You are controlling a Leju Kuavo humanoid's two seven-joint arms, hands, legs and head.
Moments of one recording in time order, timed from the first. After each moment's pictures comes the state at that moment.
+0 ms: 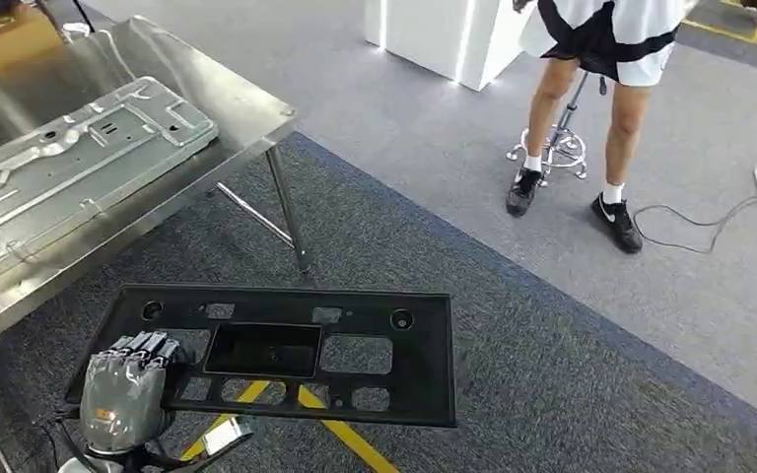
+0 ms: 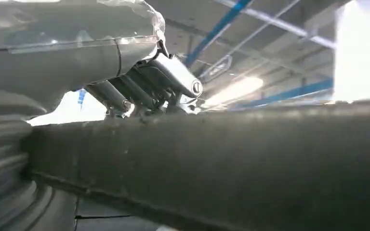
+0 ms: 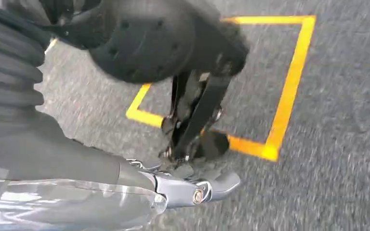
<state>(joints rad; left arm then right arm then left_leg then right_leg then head) 0.22 0.13 -0.25 -1.80 -1.47 0.70 0.03 -0.01 0.03 -1.22 -0.21 0.67 0.44 -0.22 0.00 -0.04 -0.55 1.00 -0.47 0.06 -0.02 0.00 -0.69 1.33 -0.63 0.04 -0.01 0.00</state>
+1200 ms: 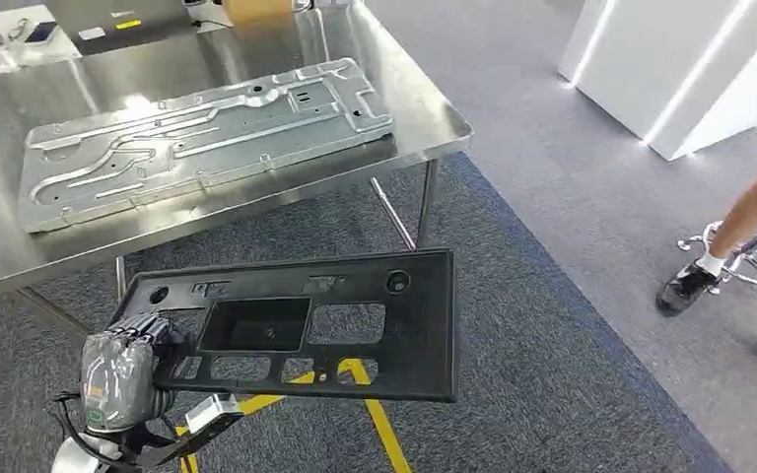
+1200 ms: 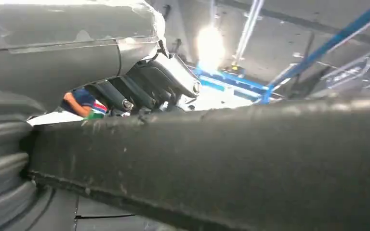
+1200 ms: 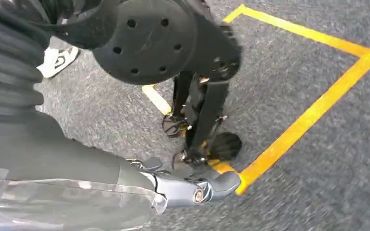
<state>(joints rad) 0.15 0.10 -0.26 -1.79 -1.20 0.66 -0.06 0.00 0.02 -1.23 -0.21 0.67 0.44 -0.22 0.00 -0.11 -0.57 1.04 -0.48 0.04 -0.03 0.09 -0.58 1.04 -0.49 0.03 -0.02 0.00</state>
